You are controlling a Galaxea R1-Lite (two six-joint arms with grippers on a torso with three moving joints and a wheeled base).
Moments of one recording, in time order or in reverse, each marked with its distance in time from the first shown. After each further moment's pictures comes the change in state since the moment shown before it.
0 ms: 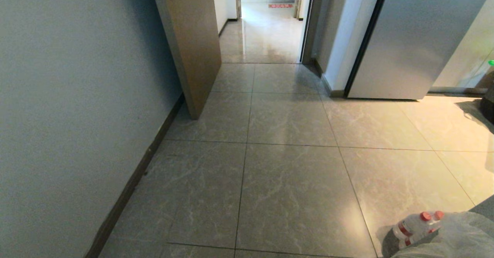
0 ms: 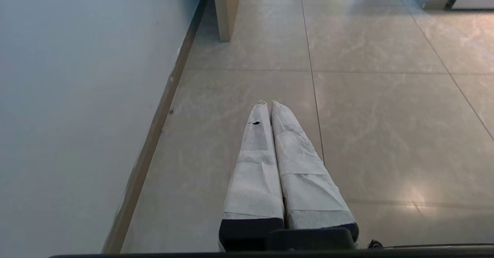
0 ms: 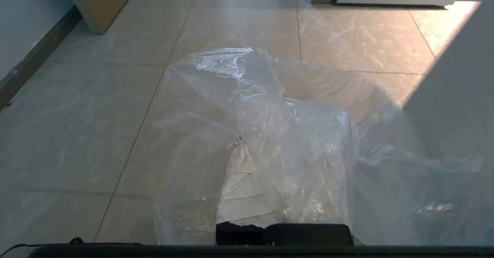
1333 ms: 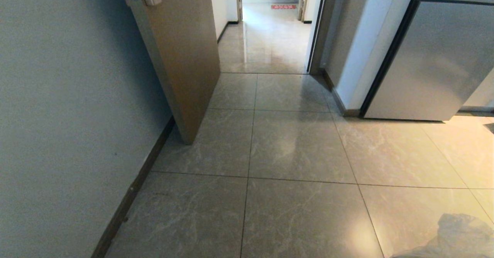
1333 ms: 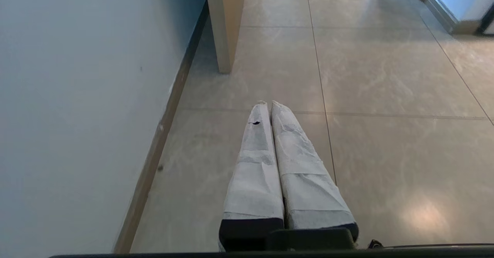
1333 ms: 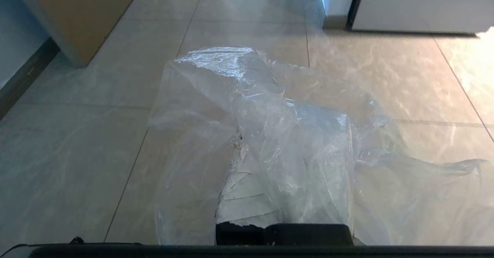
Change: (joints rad) left arm 0.000 0.000 0.000 0.000 0.000 0.000; right arm 0.000 0.000 0.000 0.000 0.000 0.000
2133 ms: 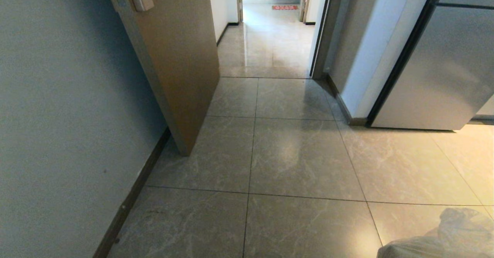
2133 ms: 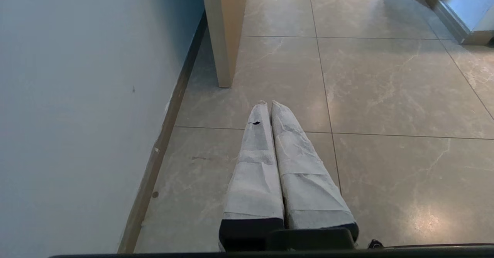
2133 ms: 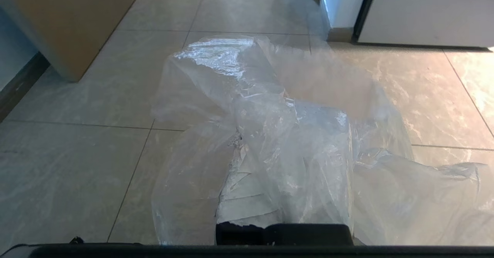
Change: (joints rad) left arm 0.000 0.000 0.000 0.000 0.000 0.000; right arm 0.000 0.000 0.000 0.000 0.000 0.000
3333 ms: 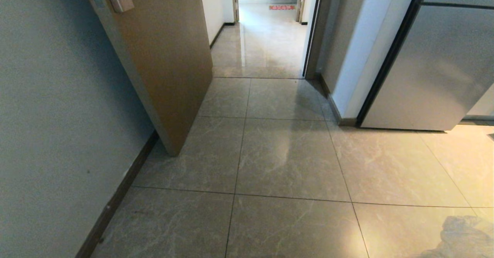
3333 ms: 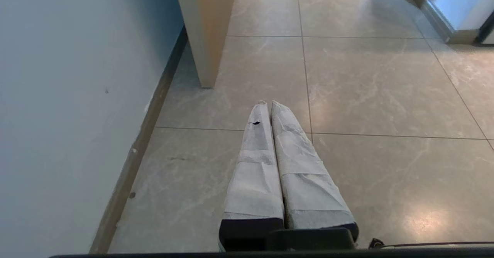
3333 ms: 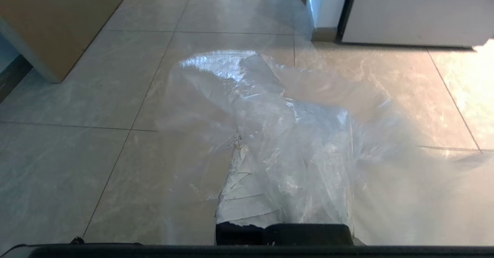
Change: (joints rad) left arm 0.000 0.000 0.000 0.003 0.000 0.003; right arm 0.000 0.000 0.000 0.000 0.000 0.000
